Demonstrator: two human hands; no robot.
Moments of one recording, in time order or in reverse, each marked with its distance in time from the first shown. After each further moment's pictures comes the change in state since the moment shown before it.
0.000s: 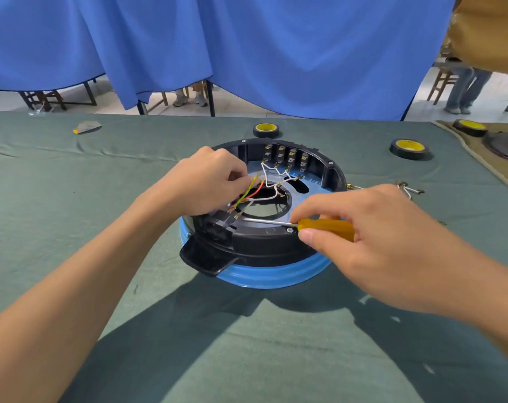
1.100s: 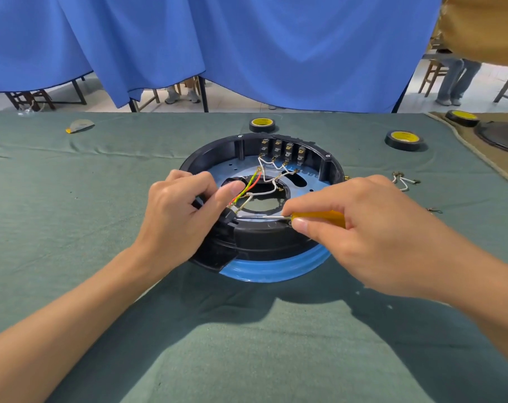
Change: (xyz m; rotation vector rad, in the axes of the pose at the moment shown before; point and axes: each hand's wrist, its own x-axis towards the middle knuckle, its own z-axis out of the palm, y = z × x) left_hand -0.064 0.003 0.026 -0.294 0.619 0.148; right_hand 0.004 -0.014 0.002 -0.051 -0.060 -0.051
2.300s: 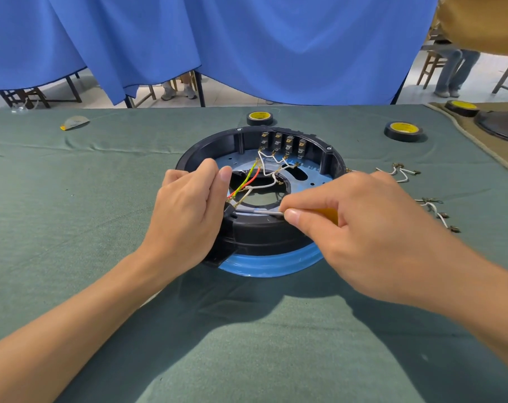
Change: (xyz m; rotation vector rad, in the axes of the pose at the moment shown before) left_hand -0.002 0.016 0.004 0.135 -0.104 -0.051; right_hand -0.004 -0.020 0.001 0.019 -0.001 0.089
